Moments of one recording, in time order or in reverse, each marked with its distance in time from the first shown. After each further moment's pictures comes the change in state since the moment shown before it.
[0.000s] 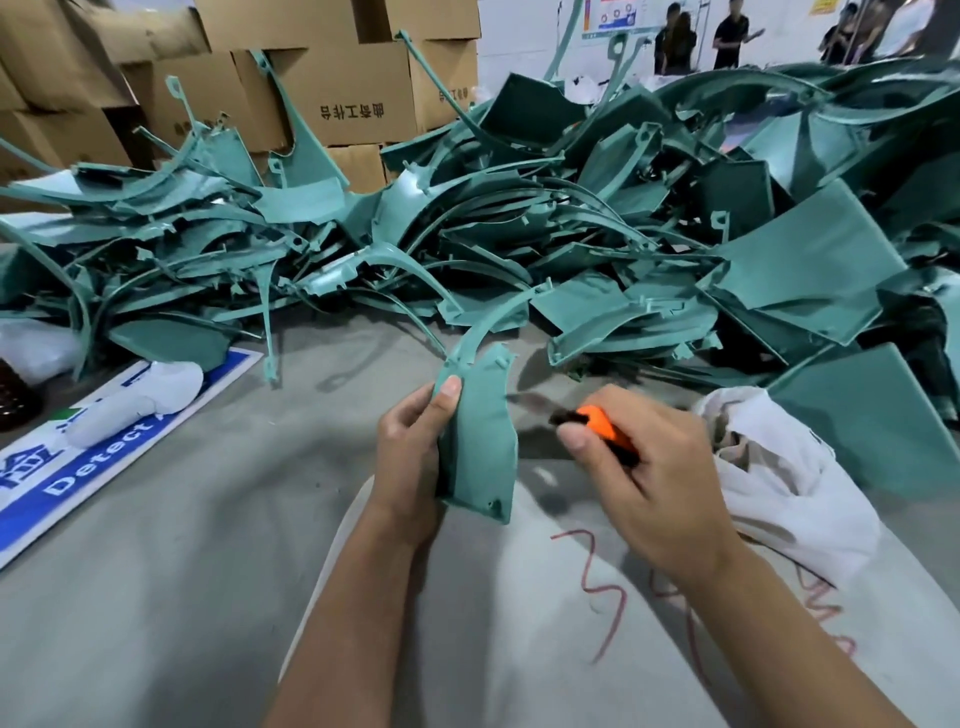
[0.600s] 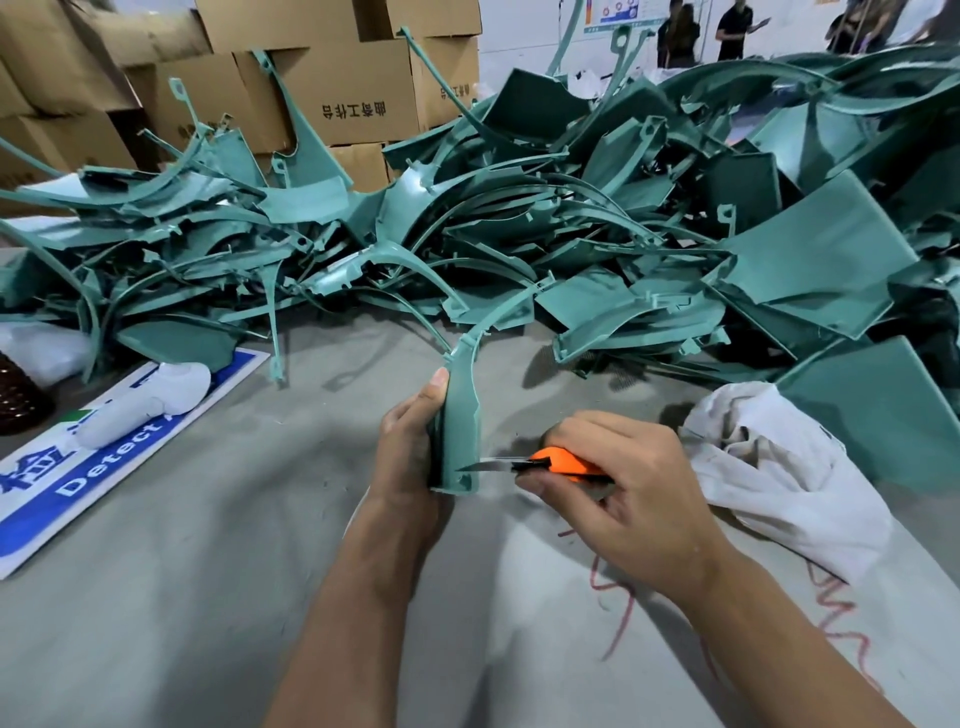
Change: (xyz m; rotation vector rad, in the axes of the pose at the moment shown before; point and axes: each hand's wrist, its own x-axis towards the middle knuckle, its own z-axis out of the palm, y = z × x) left_hand 0.004 0.005 0.003 -0.193 0.082 -0.157; right_hand -0.004 -0.008 0.010 0.046 -0.153 -0.096
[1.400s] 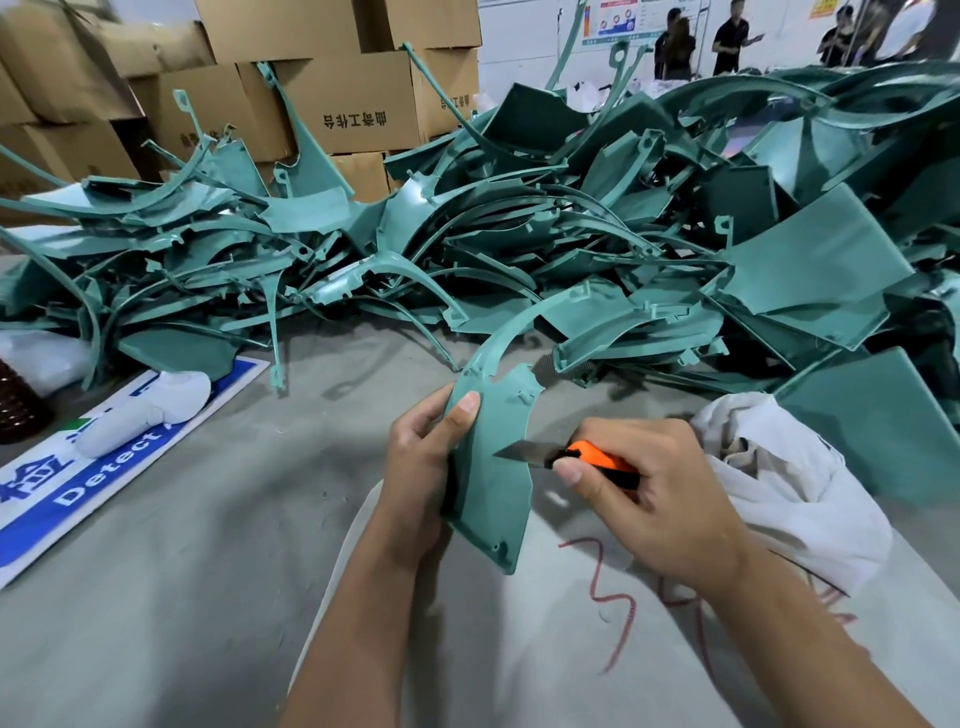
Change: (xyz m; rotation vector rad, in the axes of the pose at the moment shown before) left_hand 0.000 -0.010 -0.011 0.209 -0.240 0.190; right_hand 0.004 0.012 -0.017 0.024 -0.023 0.044
